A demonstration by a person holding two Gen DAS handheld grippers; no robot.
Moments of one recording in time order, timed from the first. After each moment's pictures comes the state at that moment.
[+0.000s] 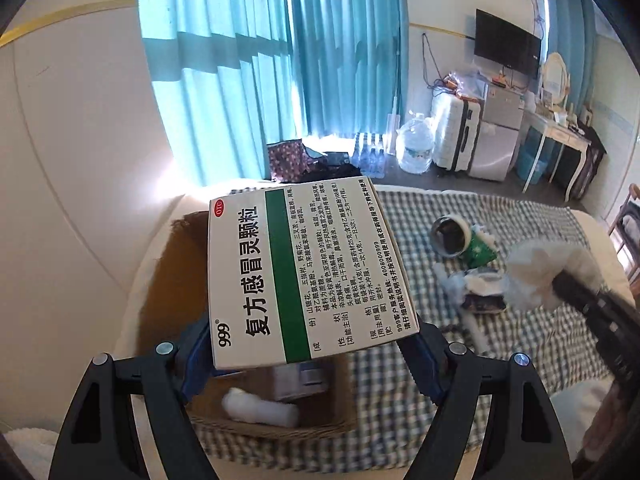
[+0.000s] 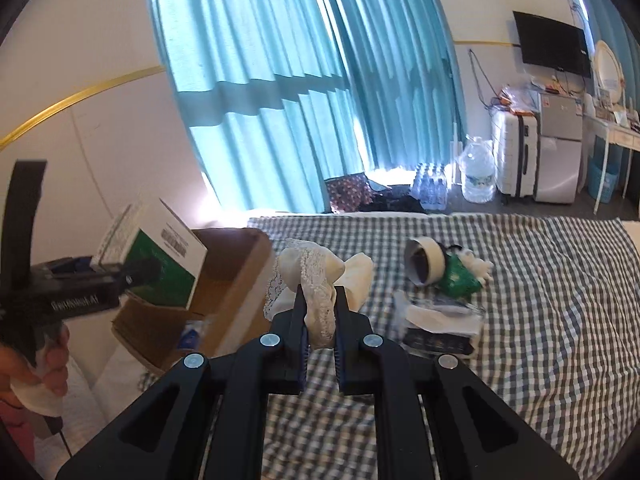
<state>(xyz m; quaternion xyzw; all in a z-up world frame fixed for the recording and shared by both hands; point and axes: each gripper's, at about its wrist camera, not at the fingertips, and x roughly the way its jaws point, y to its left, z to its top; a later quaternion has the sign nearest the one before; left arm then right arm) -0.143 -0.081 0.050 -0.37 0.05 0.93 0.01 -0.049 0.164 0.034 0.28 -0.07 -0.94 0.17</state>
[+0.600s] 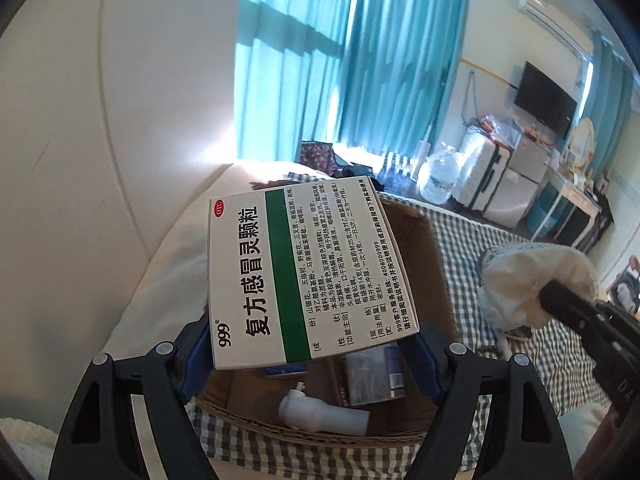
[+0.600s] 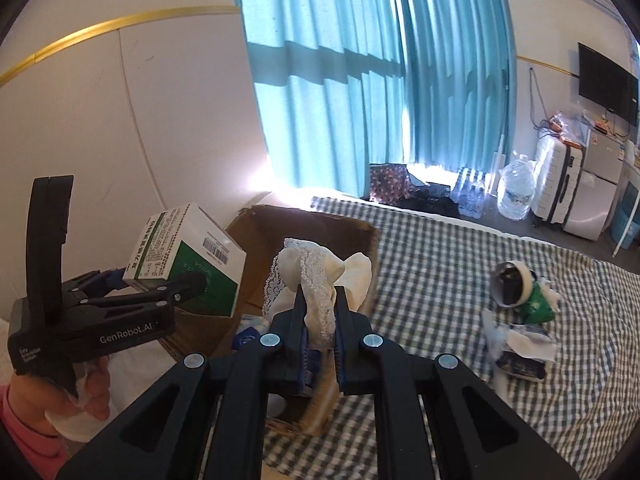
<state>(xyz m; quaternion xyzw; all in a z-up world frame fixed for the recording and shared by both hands) -0.148 -0.210 0.013 -0.36 -0.09 0.93 -0.01 -0.066 -0.003 0.036 0.31 0.01 -0.92 0.22</state>
